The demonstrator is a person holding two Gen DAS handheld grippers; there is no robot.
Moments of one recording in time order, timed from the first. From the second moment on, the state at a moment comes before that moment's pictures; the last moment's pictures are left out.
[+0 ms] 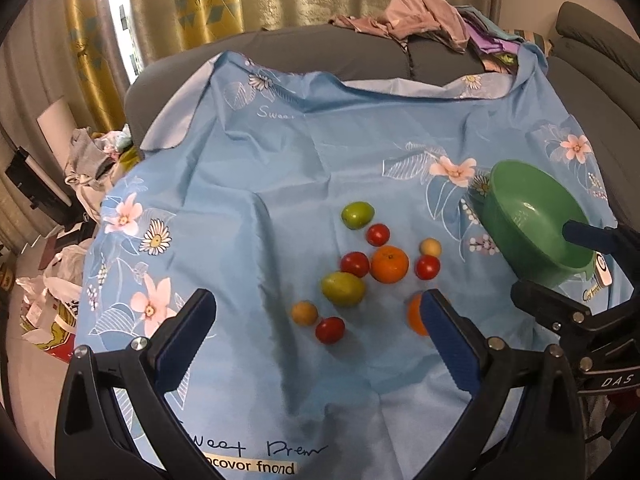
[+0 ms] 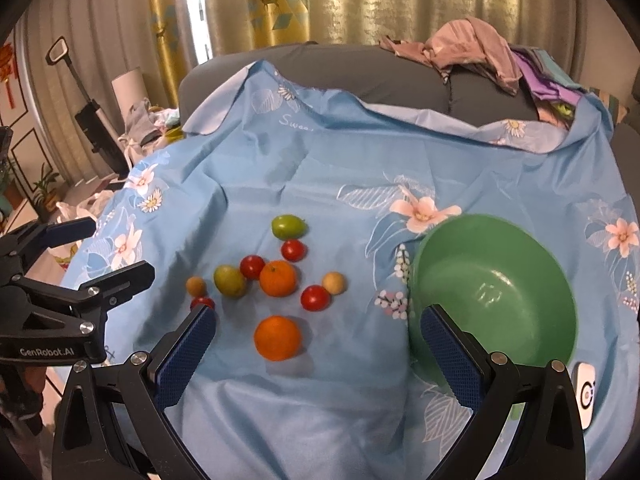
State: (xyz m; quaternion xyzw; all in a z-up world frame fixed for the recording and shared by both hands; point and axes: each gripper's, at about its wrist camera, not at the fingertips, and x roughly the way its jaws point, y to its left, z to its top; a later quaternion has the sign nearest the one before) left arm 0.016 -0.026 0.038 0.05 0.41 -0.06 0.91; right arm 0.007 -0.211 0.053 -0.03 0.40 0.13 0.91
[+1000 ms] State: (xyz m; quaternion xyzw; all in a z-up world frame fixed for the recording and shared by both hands) left arm 0.070 -0.052 -0.035 0.04 0.46 -0.18 0.87; right arm 0.036 -0.194 -0.047 -0.02 0.47 0.20 0.86
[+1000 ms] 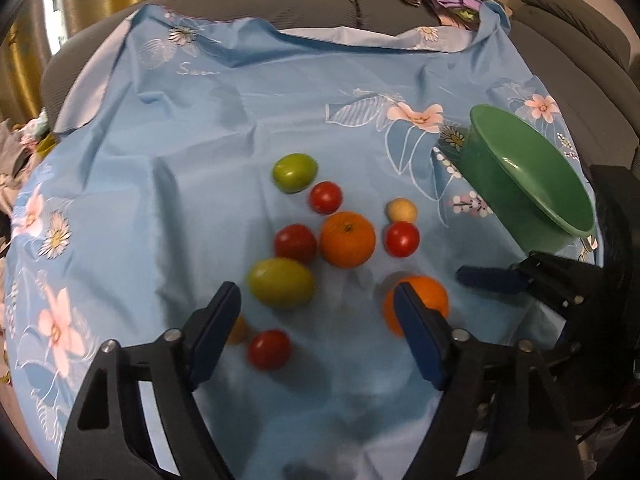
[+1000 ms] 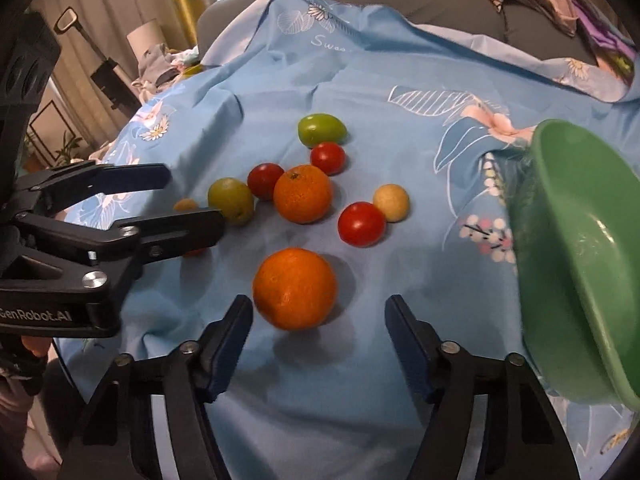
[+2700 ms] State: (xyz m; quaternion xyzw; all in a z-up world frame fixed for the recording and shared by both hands) left arm 0.076 -0.130 0.016 0.09 0.41 -0.28 0.87; right arm 0.004 -0.288 0.008 0.11 0.37 0.20 0.90
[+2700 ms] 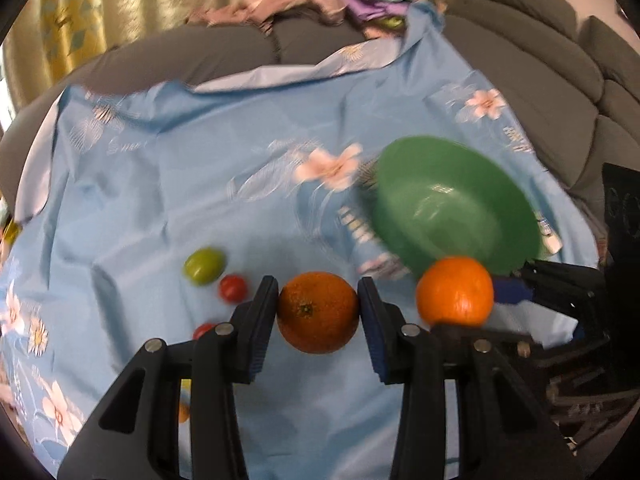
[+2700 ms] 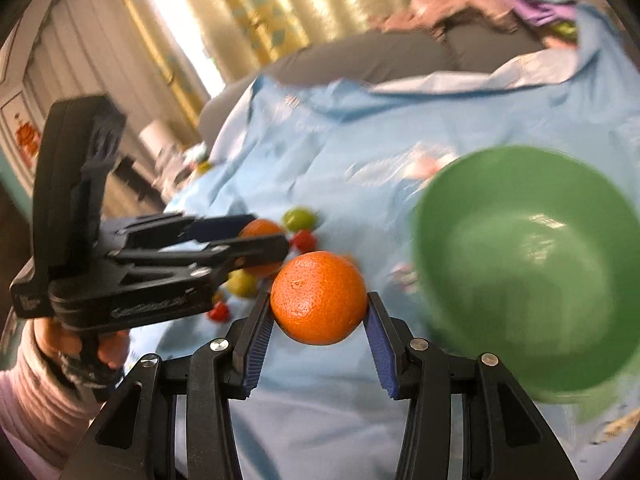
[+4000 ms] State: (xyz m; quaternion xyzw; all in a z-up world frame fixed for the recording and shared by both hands) left arm 0.074 -0.221 0.011 0.12 0.43 -0.28 0.85; right arm -0.027 -0.379 0.011 0.13 0.33 0.04 0.93
